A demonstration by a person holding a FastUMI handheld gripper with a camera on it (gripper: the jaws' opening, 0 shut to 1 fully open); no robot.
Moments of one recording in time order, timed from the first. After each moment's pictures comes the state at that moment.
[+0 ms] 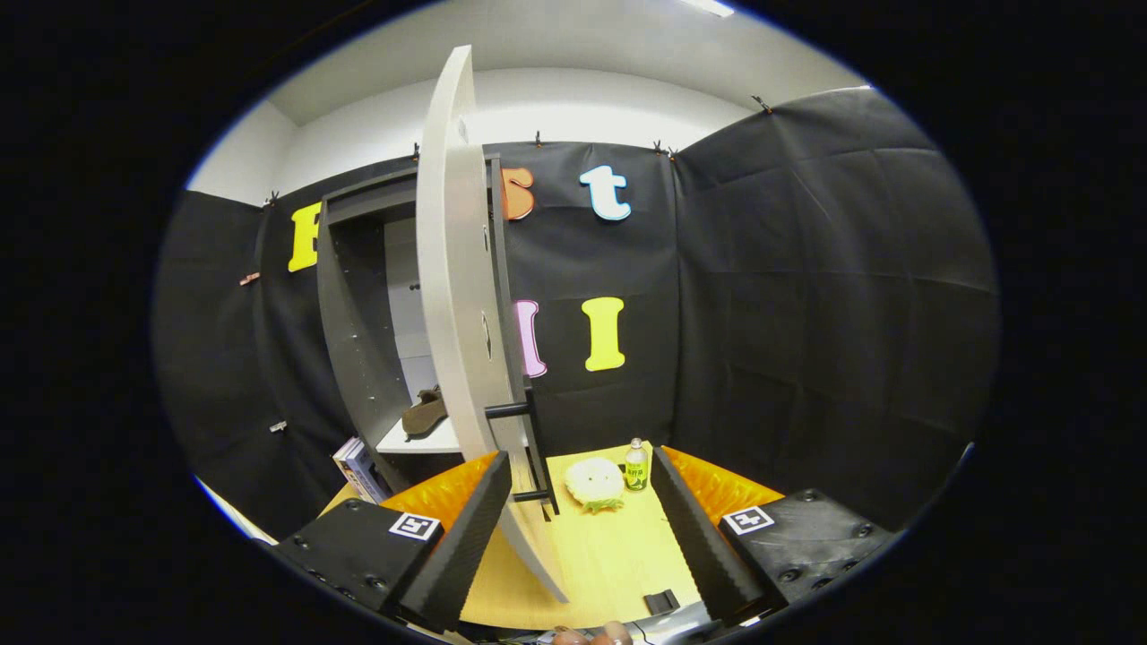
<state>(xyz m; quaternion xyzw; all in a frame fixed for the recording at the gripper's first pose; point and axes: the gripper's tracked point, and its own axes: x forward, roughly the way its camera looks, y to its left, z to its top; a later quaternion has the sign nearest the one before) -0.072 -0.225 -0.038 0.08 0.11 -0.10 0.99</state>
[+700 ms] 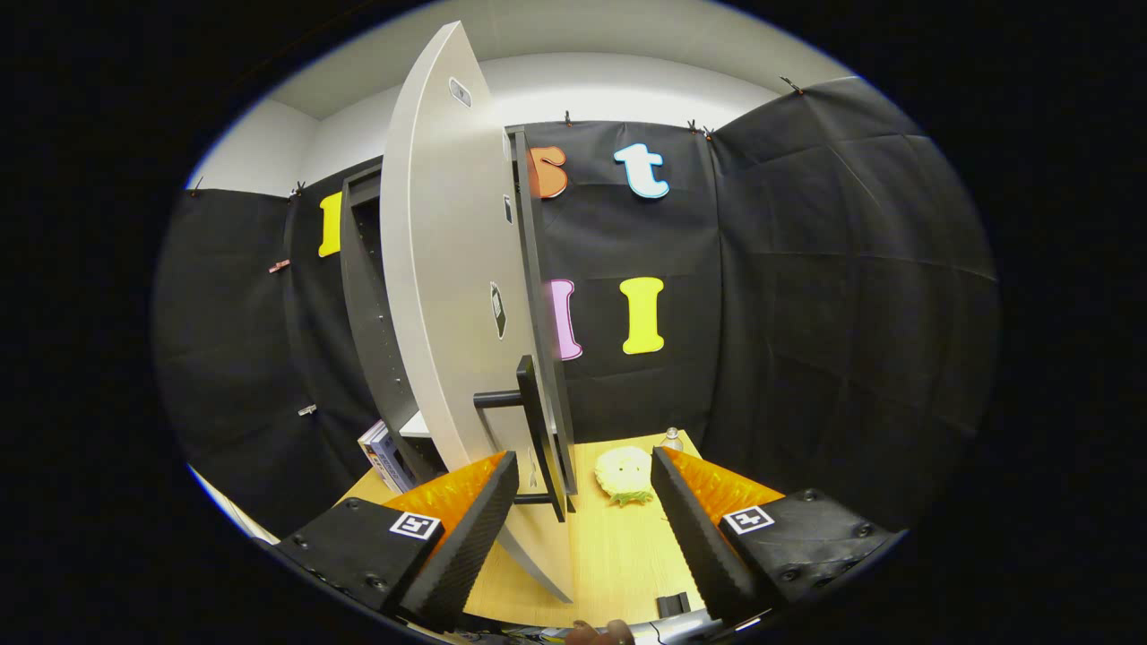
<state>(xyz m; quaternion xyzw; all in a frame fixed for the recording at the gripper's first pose) -0.049 -0.206 -0.055 0.09 0.14 -0.04 0.99</state>
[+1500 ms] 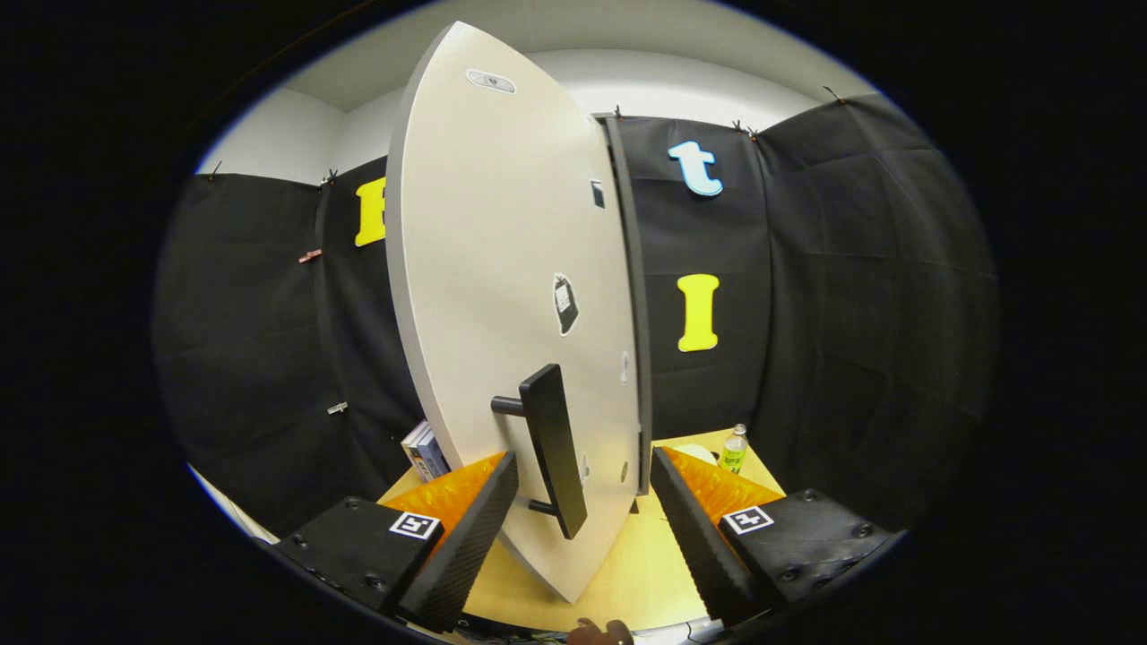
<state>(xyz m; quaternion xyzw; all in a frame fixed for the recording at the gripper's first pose) -0.018 -0.059 -0.056 0.08 0.14 0.01 0.99</state>
